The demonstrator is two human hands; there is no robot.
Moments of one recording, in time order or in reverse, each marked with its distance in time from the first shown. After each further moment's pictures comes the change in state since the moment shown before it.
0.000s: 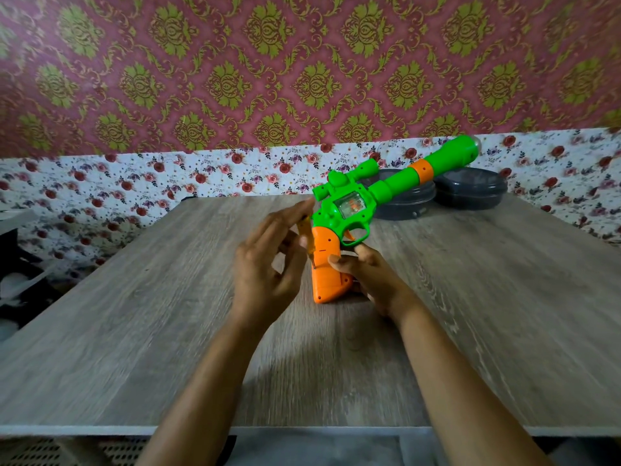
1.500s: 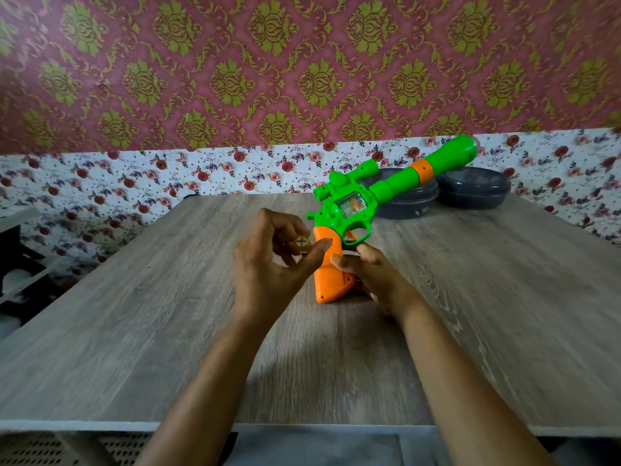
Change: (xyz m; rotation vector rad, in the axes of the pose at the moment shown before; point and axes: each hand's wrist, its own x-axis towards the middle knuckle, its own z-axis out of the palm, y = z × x) left_hand -0.001 0.004 0.002 -0.040 0.114 -0.085; right_hand -0.001 0.000 0.001 0.033 -0.048 -0.043
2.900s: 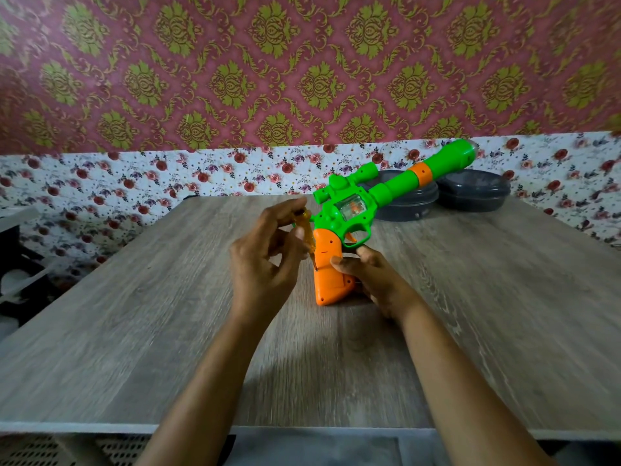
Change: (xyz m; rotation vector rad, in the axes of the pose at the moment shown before) left_hand 0.001 -0.005 -0.002 -0.043 -0.028 -0.066; right_hand -0.001 0.000 -0.001 -0.026 0.014 0.030
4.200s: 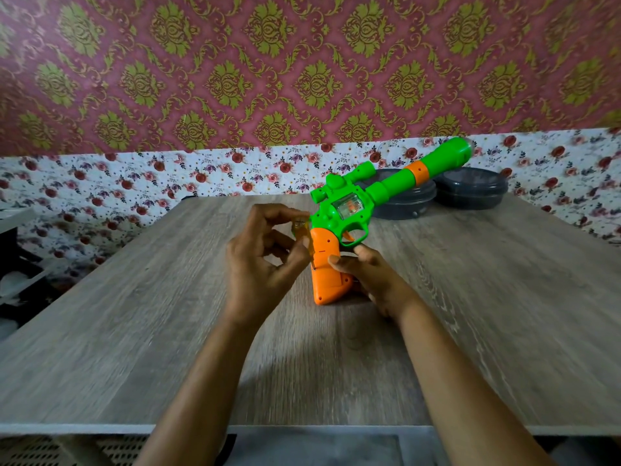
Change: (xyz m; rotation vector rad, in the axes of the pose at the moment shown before) left_hand 0.002 0.007 -0.006 -0.026 -0.069 -0.036; right_hand 0.000 0.000 -0.001 -0.033 0.019 0.011
